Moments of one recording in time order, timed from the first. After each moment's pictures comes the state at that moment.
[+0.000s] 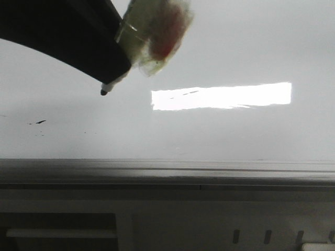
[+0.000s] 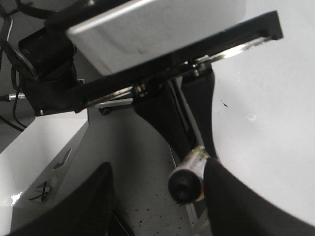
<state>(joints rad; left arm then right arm) -0.89 1.15 -0.95 -0.35 0.75 1.07 0.81 0.93 -0.89 0.61 0.68 -0.85</state>
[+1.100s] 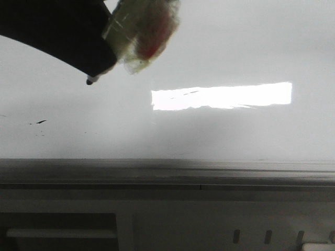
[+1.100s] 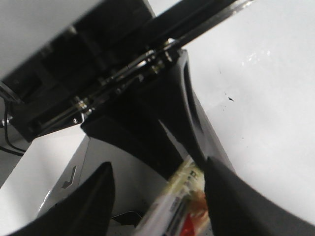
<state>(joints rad) -0.89 1.12 -0.95 -0.27 0.75 1.07 0.81 1.11 -0.90 0.74 0.59 -0.85</state>
